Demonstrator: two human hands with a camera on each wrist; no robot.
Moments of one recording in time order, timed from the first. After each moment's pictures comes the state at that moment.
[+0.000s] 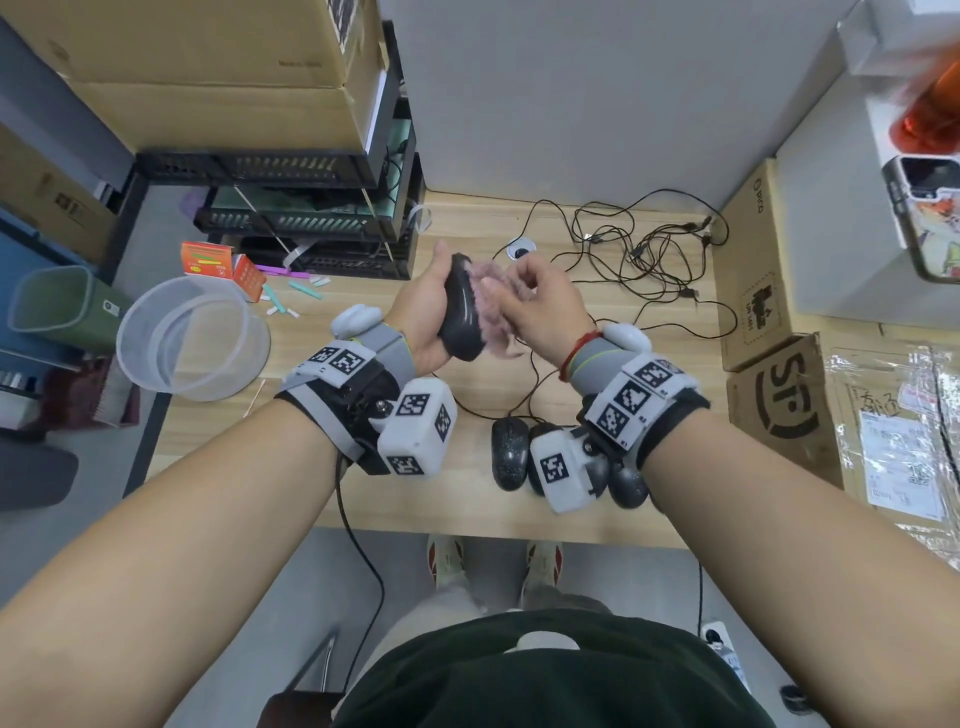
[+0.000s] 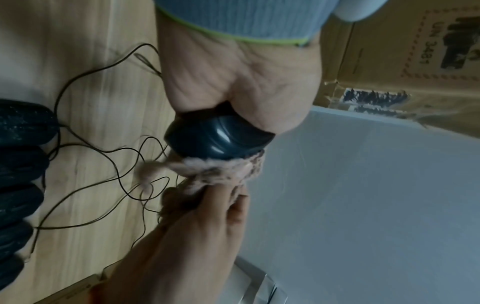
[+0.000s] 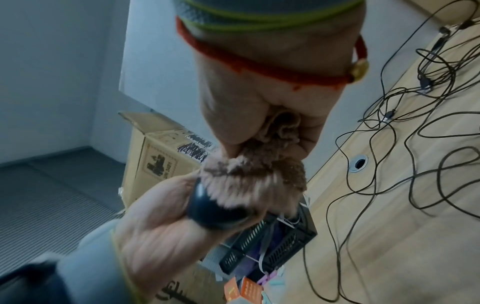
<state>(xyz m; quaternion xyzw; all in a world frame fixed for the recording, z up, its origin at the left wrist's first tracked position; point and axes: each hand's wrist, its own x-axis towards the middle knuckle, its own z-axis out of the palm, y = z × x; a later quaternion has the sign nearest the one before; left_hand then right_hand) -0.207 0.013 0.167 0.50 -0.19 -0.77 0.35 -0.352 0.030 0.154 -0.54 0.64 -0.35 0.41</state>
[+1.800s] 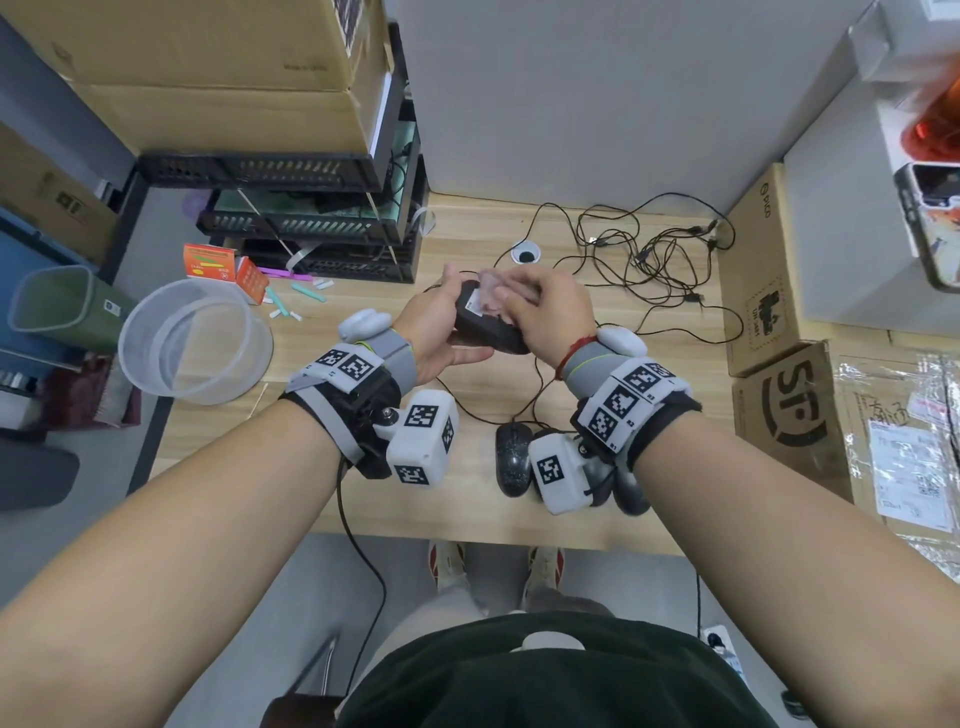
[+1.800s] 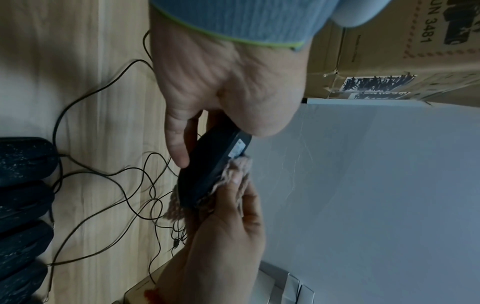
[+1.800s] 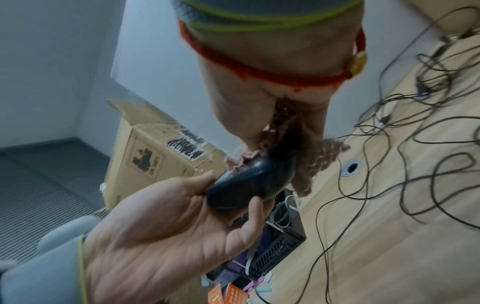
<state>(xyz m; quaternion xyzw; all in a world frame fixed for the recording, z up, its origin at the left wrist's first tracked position) -0.204 0.014 0.171 0.60 -0.27 -0.70 0.28 -0.353 0.018 0.142 -0.59 0.67 -0.30 0.34</state>
